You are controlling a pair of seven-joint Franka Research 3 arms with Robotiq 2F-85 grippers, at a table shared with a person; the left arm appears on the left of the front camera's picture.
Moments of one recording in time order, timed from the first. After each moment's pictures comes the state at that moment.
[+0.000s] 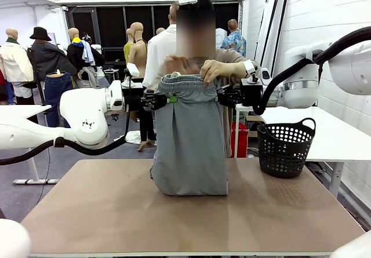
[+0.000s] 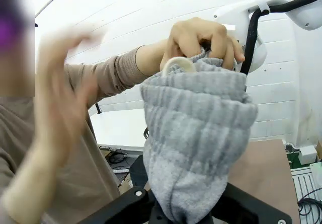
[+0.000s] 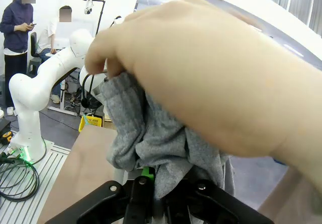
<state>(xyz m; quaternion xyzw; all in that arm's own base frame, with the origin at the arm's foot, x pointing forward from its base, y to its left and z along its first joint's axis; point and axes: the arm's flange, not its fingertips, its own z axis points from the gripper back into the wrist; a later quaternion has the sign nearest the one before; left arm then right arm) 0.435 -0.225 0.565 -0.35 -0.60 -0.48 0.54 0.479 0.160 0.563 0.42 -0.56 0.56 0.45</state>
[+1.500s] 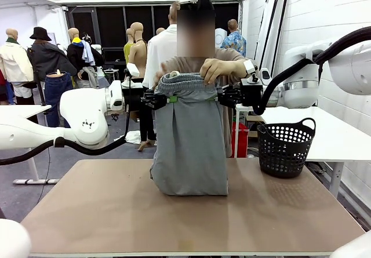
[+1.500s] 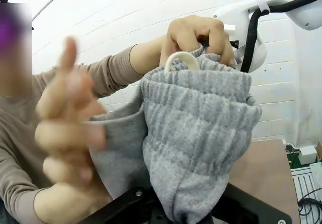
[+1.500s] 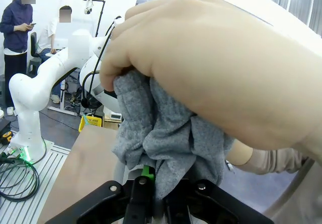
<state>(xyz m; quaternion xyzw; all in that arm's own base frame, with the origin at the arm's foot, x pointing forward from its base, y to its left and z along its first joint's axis) 0.435 -0.225 0.565 -0.35 -0.60 -0.48 0.54 0.479 0.160 0.563 0.42 -0.56 0.56 0.45</state>
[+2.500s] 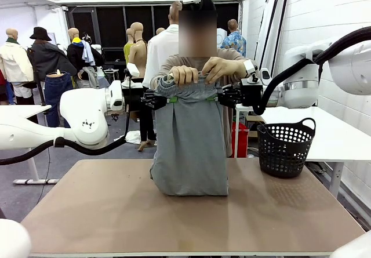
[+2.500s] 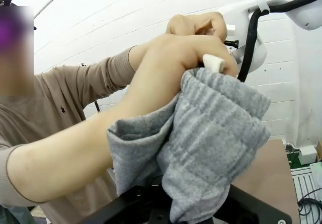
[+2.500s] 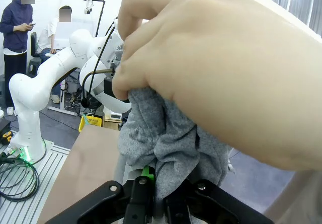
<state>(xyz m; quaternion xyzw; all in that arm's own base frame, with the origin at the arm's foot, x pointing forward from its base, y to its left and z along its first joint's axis) 0.435 -0.225 0.565 -0.35 -0.60 -0.48 0.54 0.479 0.160 0.563 0.42 -0.56 0.56 0.45</state>
